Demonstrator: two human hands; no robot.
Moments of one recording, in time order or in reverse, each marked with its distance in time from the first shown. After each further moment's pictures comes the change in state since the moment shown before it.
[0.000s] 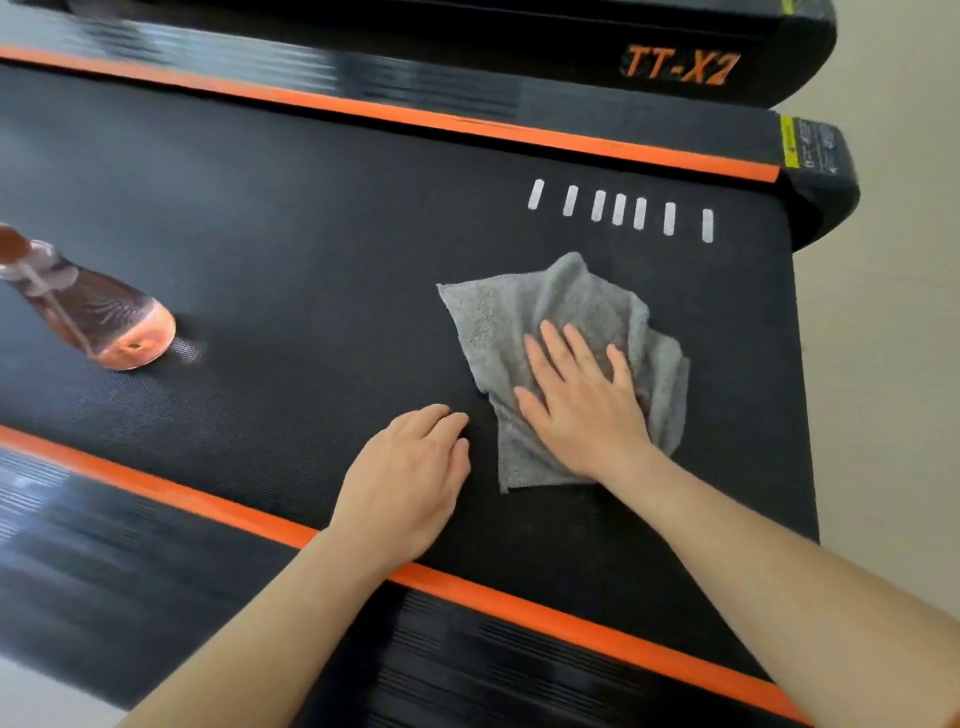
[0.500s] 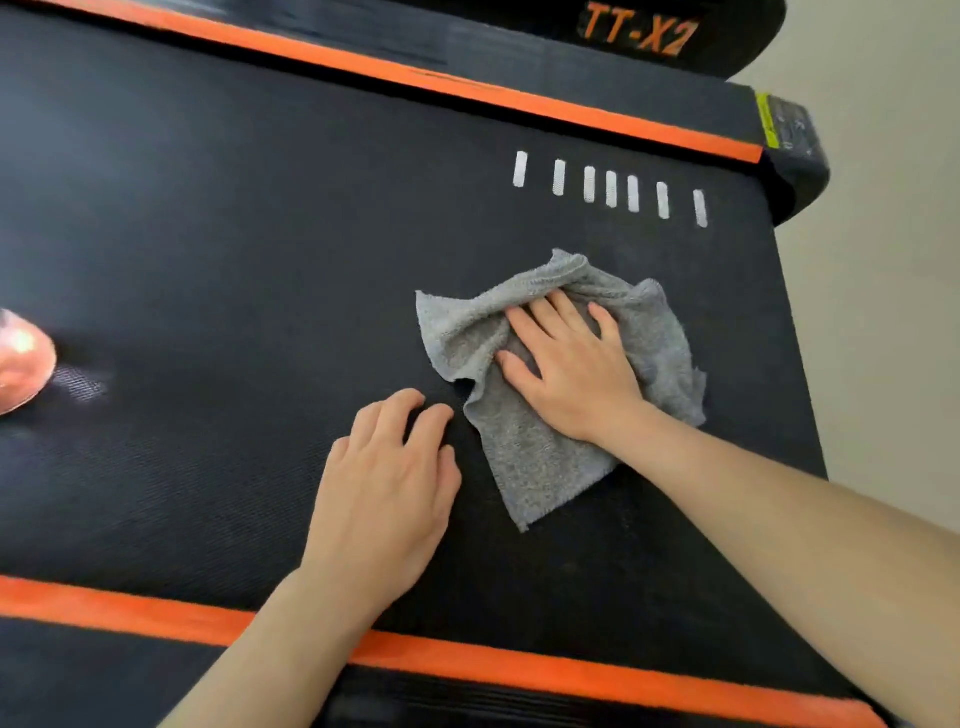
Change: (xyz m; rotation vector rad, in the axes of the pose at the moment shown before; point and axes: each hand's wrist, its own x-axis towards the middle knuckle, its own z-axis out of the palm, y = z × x) left_hand 0.023 -0.048 0.008 0.008 0.107 0.038; right_hand 0.060 -0.013 -0.003 -0.058 0.070 0.050
